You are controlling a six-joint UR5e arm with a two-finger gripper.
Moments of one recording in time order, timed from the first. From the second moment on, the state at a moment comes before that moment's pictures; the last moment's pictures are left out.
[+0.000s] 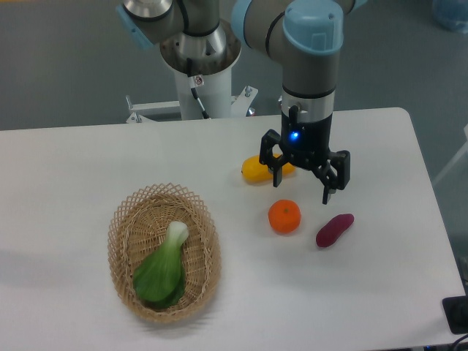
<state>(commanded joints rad) 2.57 -1.73 -1.65 -0.98 1.40 1.11</state>
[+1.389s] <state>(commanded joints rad) 2.32 -1.80 -1.82 -0.84 1.40 0.66</state>
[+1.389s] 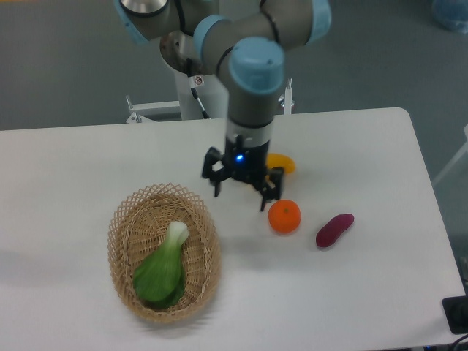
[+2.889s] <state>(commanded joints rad) 2.13 -2.01 -1.83 -0.76 1.55 0.56</state>
